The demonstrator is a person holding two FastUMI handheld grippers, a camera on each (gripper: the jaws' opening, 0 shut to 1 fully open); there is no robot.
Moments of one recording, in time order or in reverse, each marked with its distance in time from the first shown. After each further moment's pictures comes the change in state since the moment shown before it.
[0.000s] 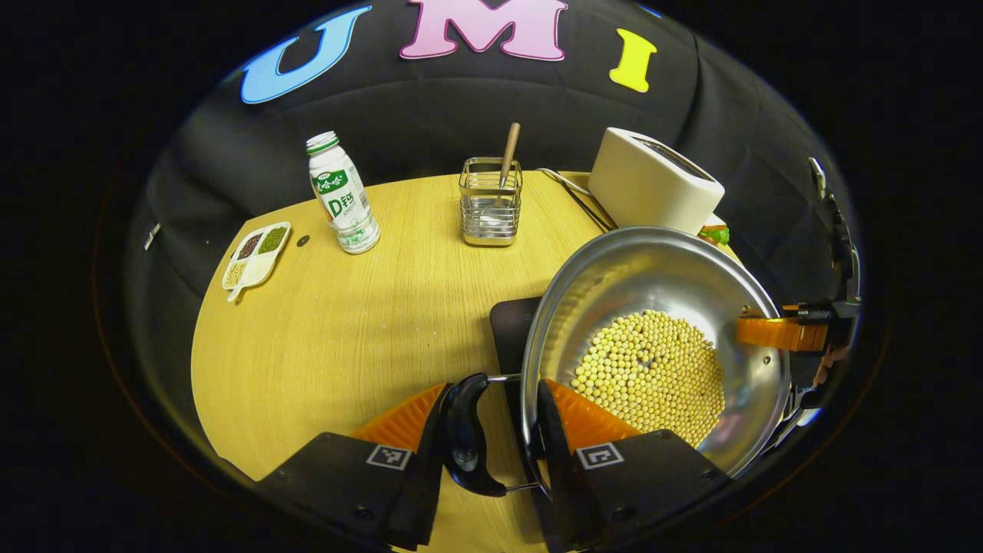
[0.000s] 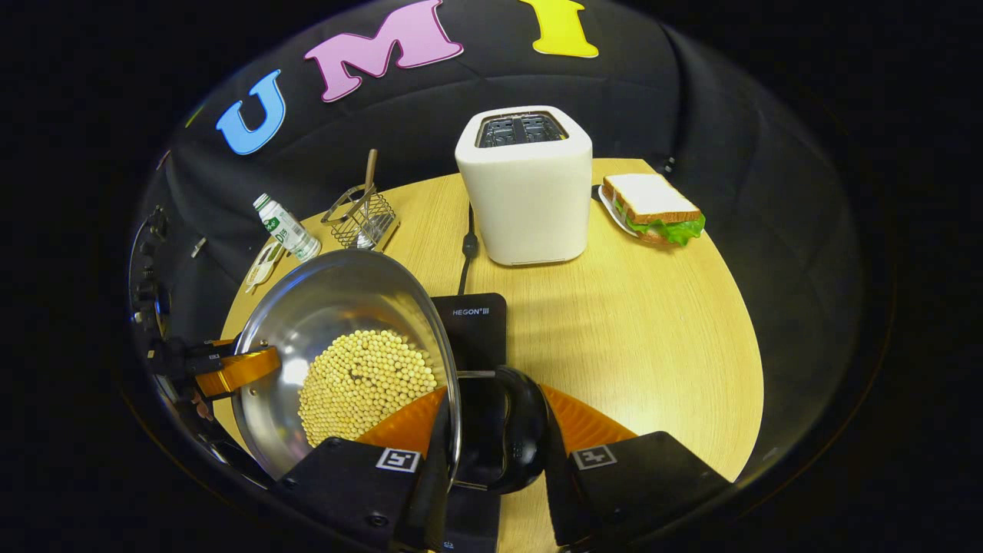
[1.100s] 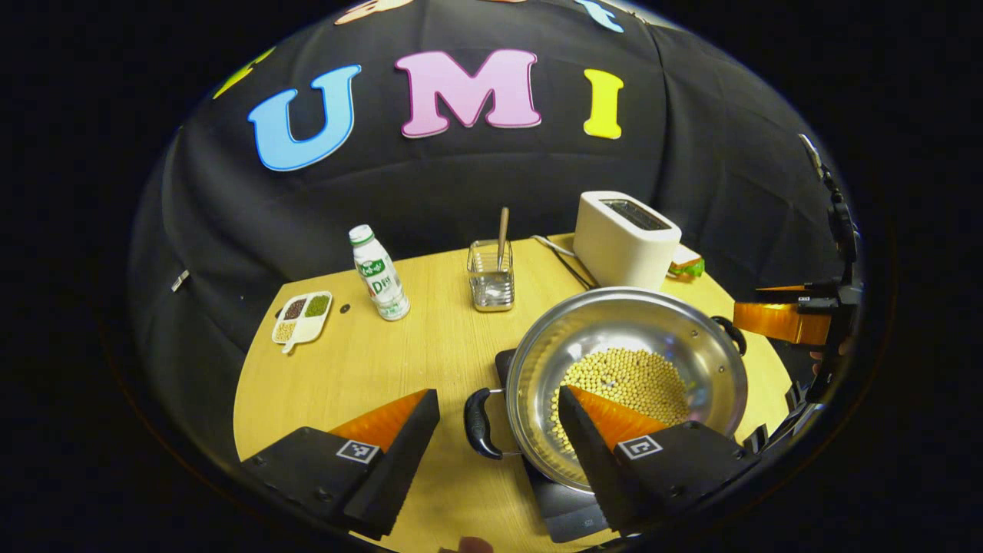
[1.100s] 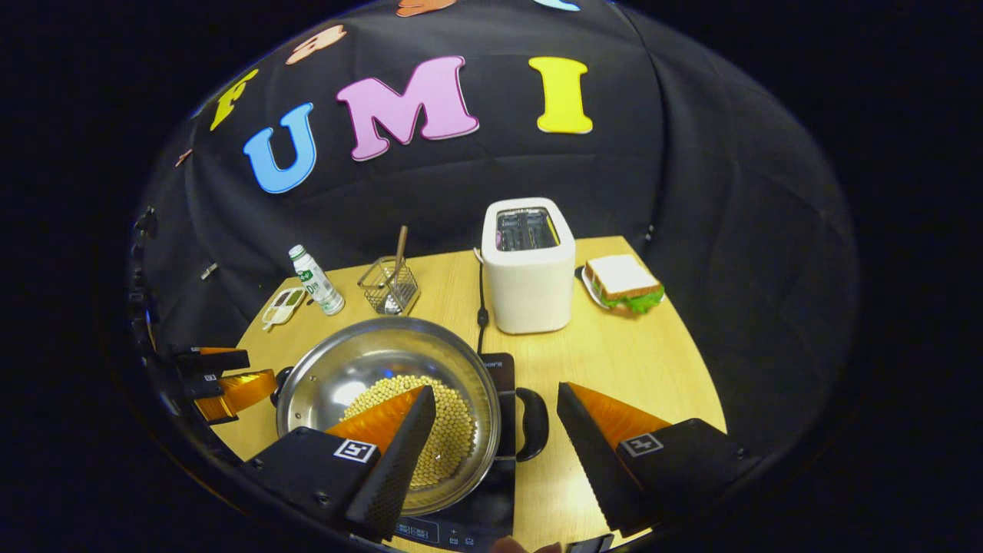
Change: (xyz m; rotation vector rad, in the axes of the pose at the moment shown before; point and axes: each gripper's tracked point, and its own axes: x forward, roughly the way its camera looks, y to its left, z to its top) left arm -0.116 -0.010 0.045 0.089 -0.279 0.071; right arm -0.111 0.028 0.059 -0.051 -0.342 -0.046
